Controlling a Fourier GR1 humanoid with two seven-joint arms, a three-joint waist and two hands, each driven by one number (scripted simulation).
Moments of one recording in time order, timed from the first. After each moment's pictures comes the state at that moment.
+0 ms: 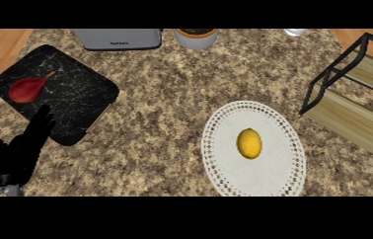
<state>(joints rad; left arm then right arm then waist) 0.05 0.31 0.19 -1.43 0.09 -0.06 0.10 -0.38 -0.26 -0.53 -2.34 0.81 0.73 0.76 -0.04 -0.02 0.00</state>
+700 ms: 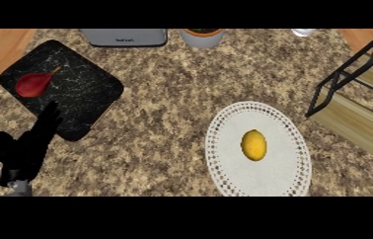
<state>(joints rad) 0.02 0.29 0.17 -1.42 0.06 -0.06 0.09 -0.69 -0.64 -0.82 -2.15 0.56 0.97 0.80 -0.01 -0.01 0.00</state>
